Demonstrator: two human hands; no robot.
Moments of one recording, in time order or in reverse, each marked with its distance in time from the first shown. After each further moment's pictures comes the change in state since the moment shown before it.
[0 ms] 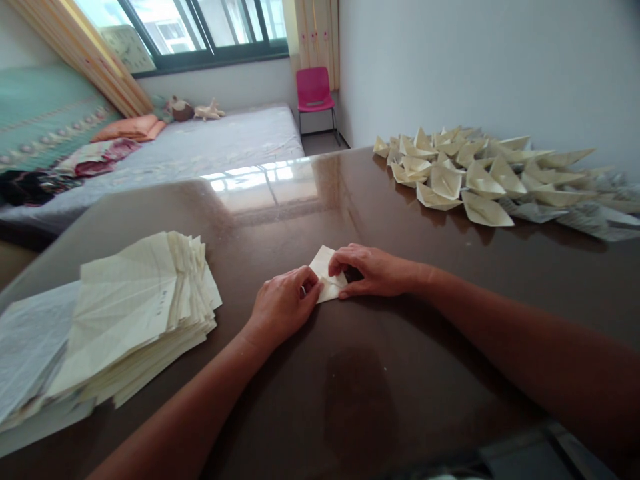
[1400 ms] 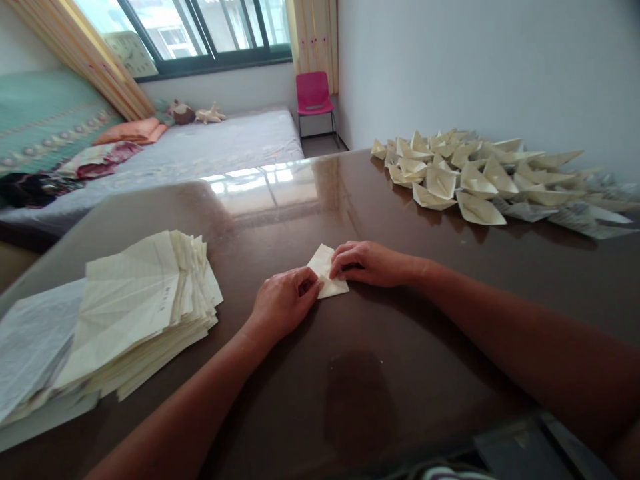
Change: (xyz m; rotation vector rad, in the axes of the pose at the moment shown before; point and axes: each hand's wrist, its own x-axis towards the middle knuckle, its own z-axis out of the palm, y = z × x) left_hand -0.002 -0.001 0.003 -0.064 0.026 0.016; right_hand -0.001 0.009 -0.002 0.019 0.021 -0.121
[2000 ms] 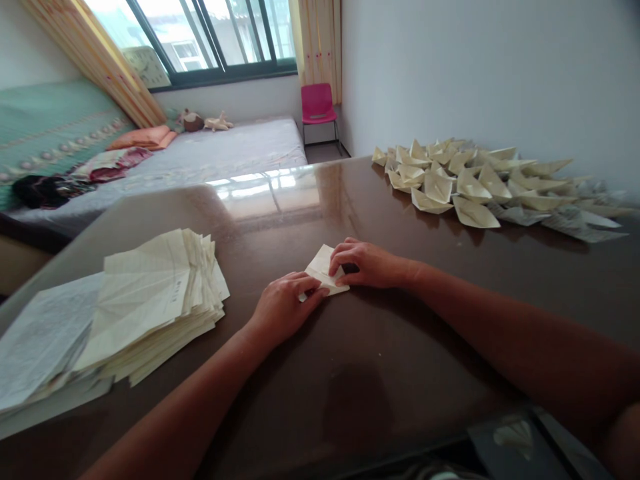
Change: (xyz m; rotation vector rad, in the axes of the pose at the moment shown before) left_hand -0.016 -0.001 -0.002 0.006 0.033 0.212; right_hand 0.002 -0.004 0.006 -0.137 0.058 0.040
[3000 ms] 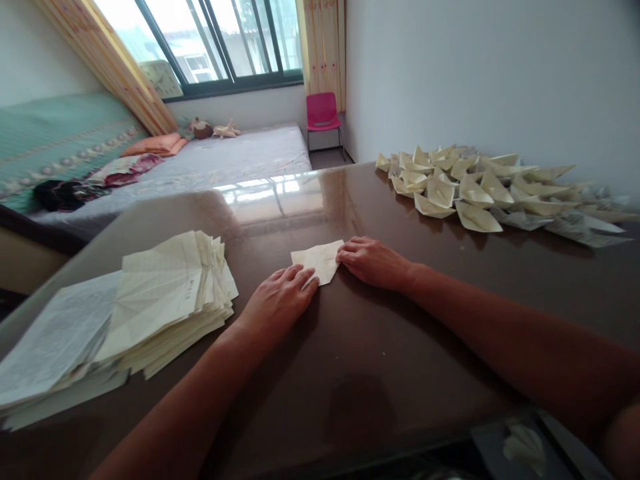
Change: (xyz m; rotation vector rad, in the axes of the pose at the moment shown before) left_hand -0.008 -0.001 -0.026 0.584 -0.086 0.296; right_hand 0.001 -0.003 0.003 -0.499 0.047 -0.036
